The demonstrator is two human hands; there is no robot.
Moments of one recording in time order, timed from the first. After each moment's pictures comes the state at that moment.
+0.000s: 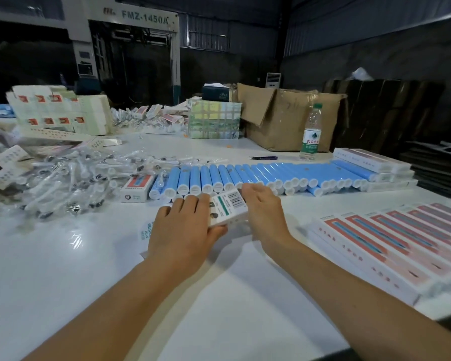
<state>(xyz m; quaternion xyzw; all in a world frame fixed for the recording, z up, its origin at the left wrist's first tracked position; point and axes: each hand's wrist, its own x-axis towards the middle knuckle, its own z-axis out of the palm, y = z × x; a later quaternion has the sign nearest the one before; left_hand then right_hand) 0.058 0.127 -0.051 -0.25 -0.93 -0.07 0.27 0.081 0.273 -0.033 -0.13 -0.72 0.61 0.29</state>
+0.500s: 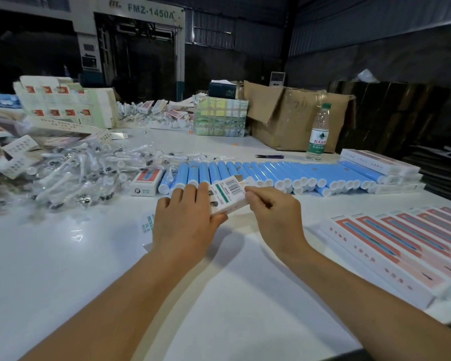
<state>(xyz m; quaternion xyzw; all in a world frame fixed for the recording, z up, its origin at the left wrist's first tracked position) 0.048 0.120 -0.051 -0.20 -0.93 -0.09 0.30 0.095 0.269 -0.040 0.01 -0.80 0.44 0.41</state>
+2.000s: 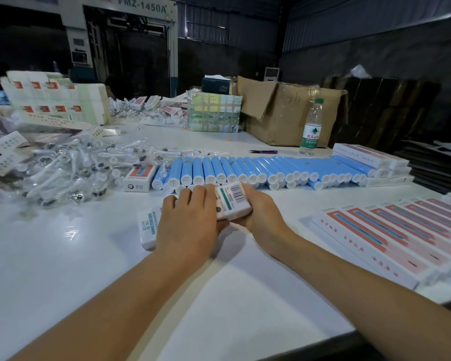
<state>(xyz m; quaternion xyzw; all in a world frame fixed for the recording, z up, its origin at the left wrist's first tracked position) 0.063 0.127 -0.058 -0.26 -0.91 -0.06 0.32 0.087 0.263 -0.047 -0.05 -0.65 0.75 0.14</state>
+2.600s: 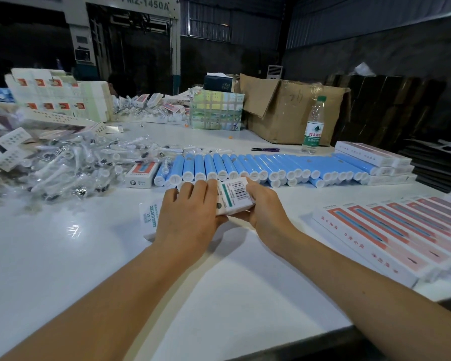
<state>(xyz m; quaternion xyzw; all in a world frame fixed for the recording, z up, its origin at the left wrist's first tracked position) 0.065 0.123 -0.052 -0.28 -0.90 -0.05 0.33 0.088 0.265 -0.041 -0.07 -0.62 0.77 0.14</state>
